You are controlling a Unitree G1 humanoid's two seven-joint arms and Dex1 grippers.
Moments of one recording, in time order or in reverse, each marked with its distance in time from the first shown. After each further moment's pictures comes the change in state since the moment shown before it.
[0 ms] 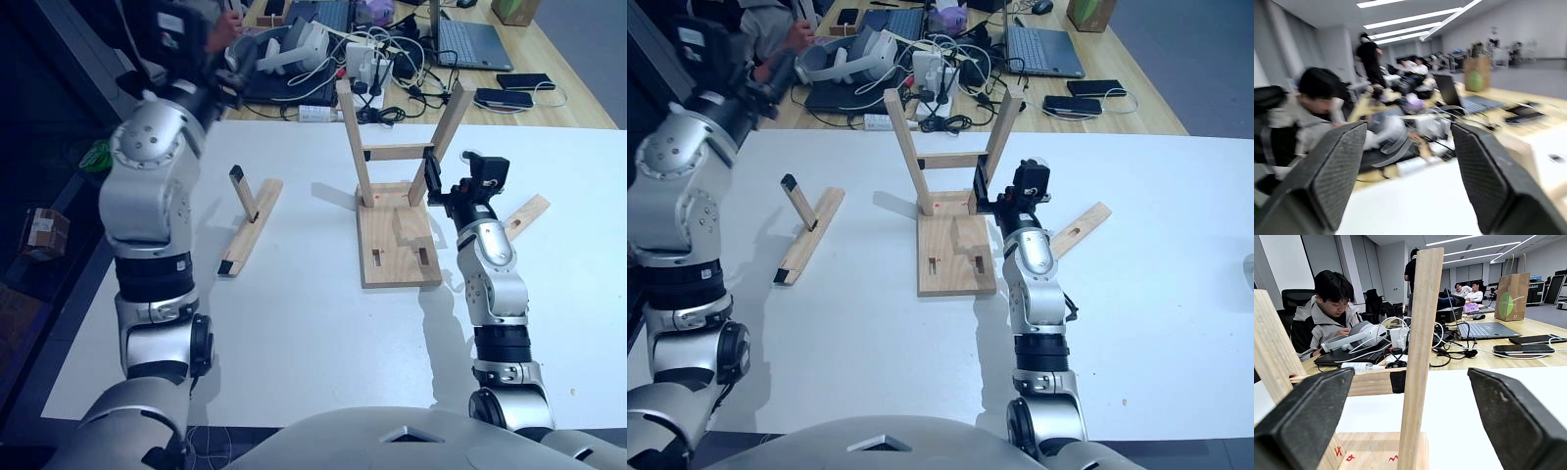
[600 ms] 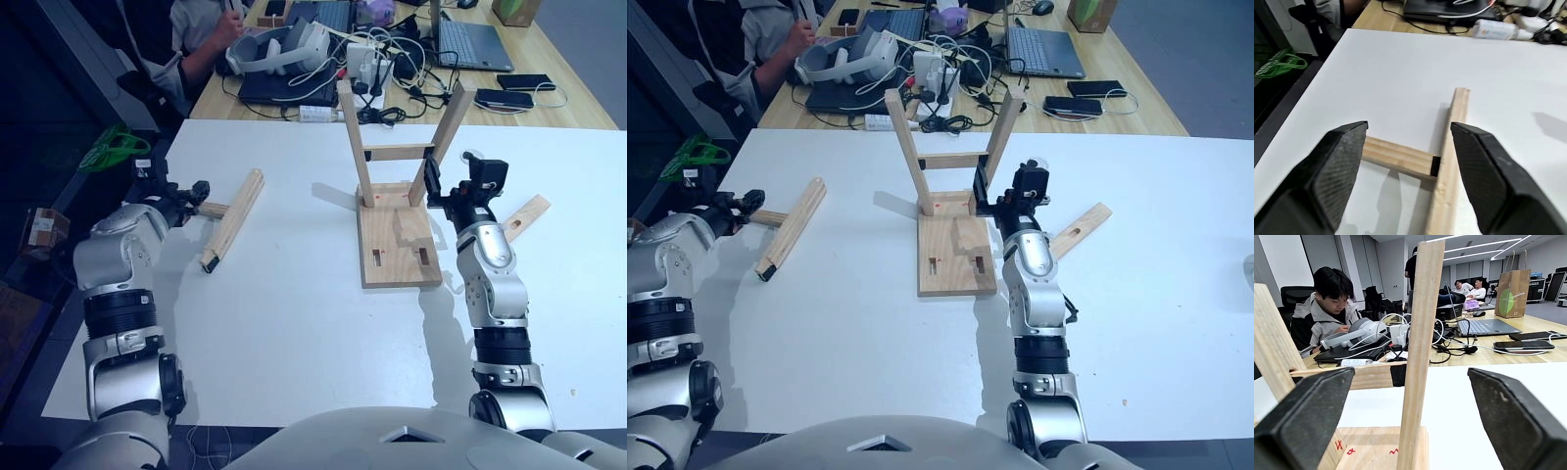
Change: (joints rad) left arm 0.206 0.118 0.217 0.323 -0.059 0.170 -0.036; right arm 0.021 -0.001 0.002 -0.012 0.000 0.014 -0.003
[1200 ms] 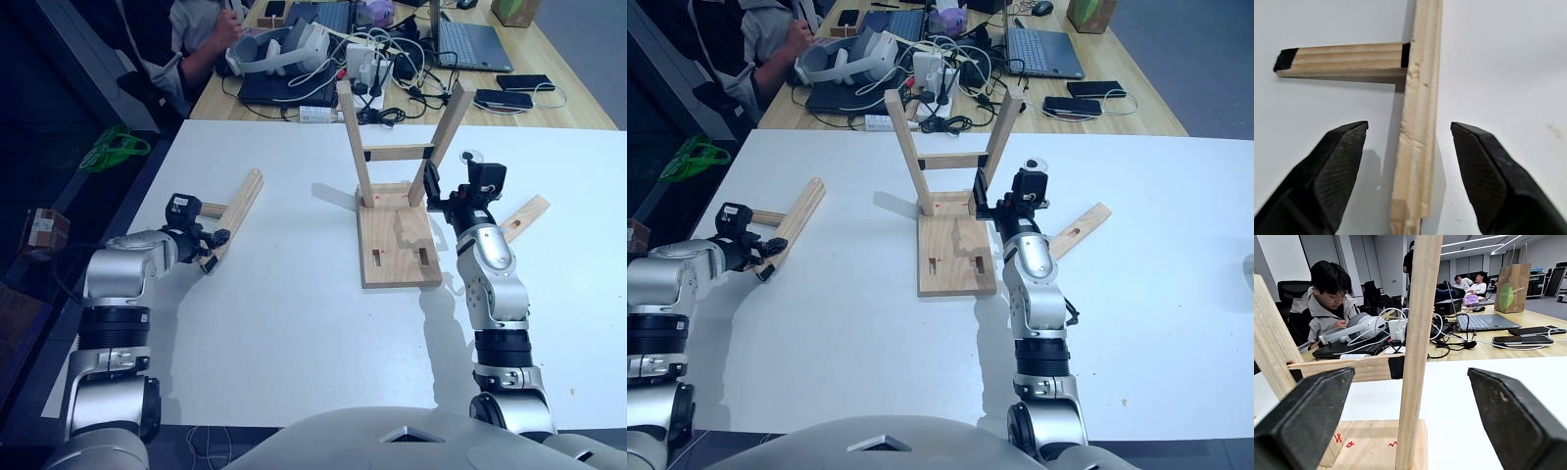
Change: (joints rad) left arm 0.102 0.103 -0.203 0.026 0.059 0.110 -0.158; right arm 0.004 0.000 0.003 -0.008 -0.001 0.027 -0.003
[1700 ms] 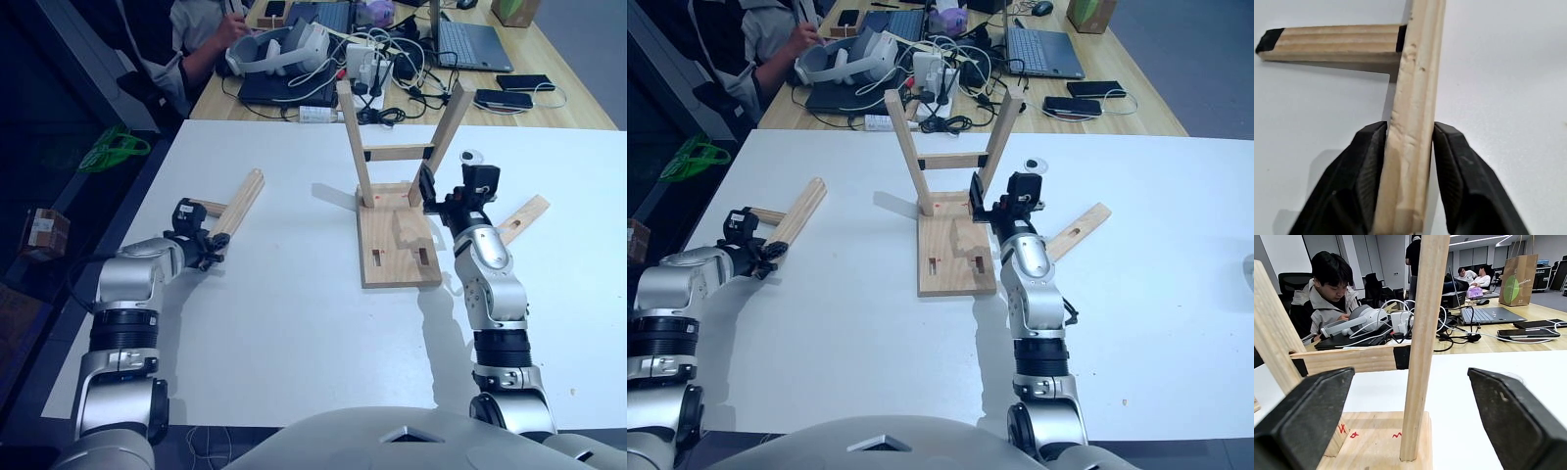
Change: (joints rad) left arm 0.008 -0.029 -0.009 0.071 0.033 -0.122 -0.015; right arm -0.001 0.001 0.013 0.000 -0.001 0.047 -0.004
